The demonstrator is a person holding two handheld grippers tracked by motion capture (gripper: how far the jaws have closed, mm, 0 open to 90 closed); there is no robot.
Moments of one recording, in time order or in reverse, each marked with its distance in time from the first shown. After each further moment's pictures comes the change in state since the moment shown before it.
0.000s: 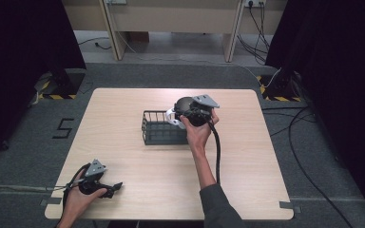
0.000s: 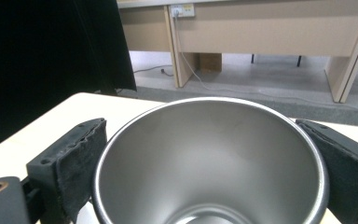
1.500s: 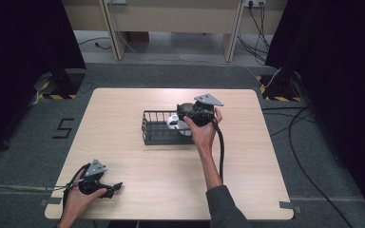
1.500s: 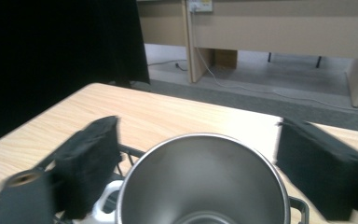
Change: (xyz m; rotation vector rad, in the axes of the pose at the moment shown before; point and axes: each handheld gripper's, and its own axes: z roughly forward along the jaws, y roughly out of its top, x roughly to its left) left arm 0.000 0.000 0.000 0.000 0.000 0.000; right arm -0.010 0.006 -0.009 0.024 0.078 -0.041
